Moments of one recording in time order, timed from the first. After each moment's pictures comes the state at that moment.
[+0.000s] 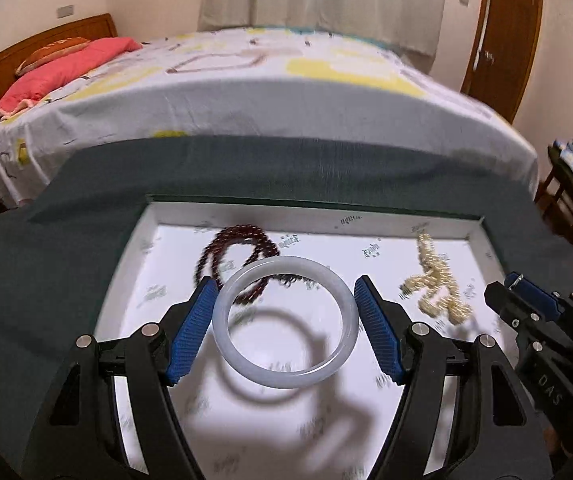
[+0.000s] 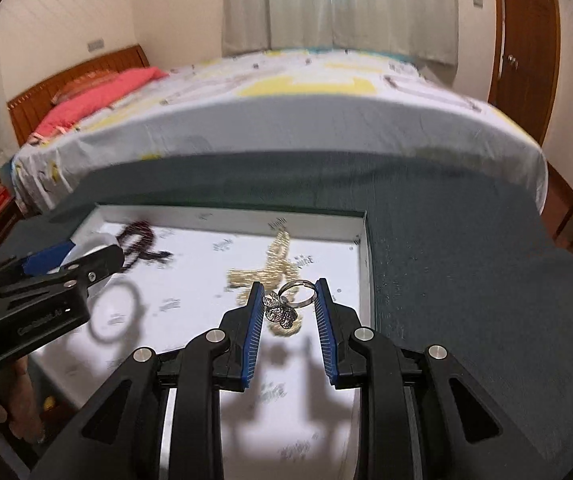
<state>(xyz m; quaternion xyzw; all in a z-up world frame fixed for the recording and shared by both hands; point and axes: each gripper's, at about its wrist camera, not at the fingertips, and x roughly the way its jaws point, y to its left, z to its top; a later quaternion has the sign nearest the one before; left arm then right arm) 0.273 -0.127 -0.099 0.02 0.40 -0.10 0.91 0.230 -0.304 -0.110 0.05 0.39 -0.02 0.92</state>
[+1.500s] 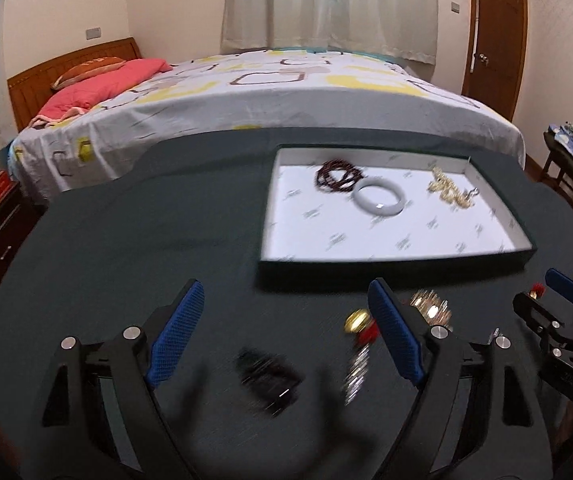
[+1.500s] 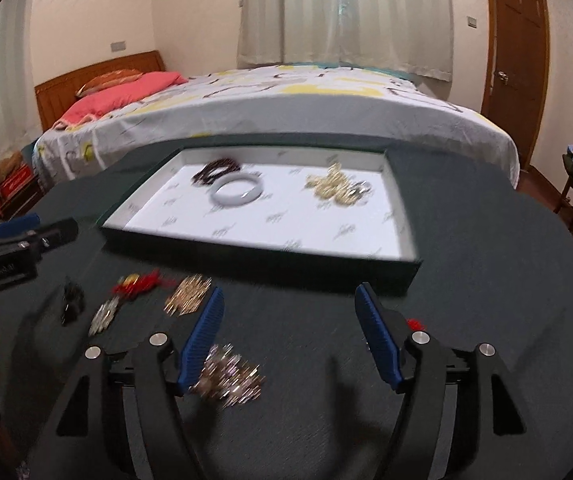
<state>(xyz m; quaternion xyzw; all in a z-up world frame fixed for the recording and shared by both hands) 0.110 0.011 -0.072 0.05 0.36 -0.08 0.93 0.065 -0.214 -0.109 0.03 0.34 -0.02 0.94</state>
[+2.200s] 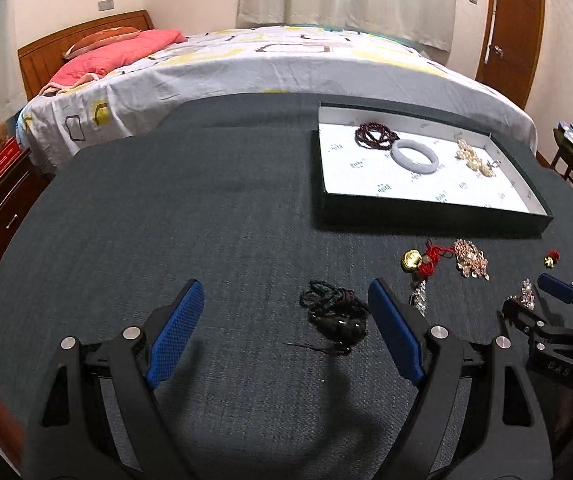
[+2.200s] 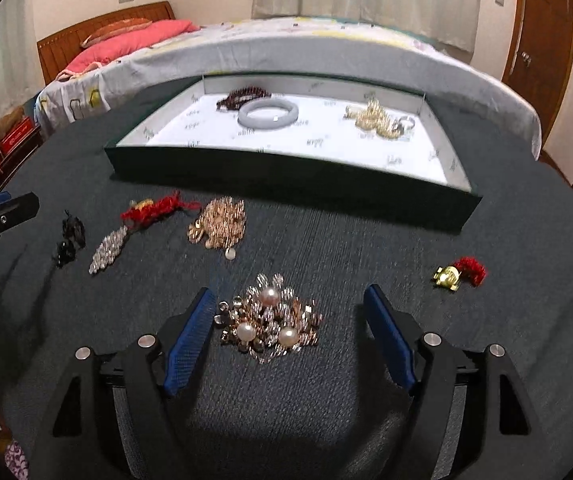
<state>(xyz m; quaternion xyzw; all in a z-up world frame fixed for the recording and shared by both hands) 0.093 0.056 -0.098 0.04 0.40 -0.07 0.91 0.070 -0.188 -0.146 0.02 0.43 0.00 0.90</state>
